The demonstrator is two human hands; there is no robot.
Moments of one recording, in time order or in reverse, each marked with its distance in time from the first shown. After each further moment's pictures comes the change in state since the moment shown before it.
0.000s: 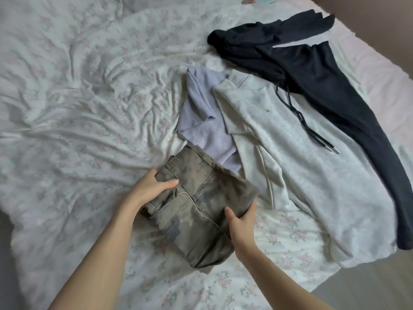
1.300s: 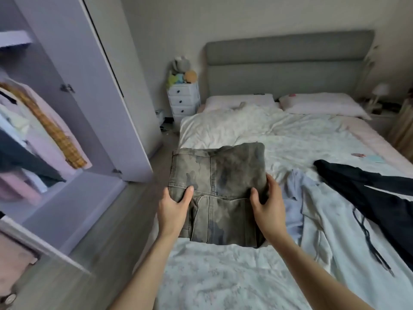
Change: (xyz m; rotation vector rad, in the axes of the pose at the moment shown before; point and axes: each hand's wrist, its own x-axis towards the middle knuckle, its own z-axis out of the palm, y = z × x) left_hand -0.404 -0.028 0.016 -0.701 1.260 0.223; right_hand -0.211 -0.158 -0.040 -0.362 -0.527 -1.116
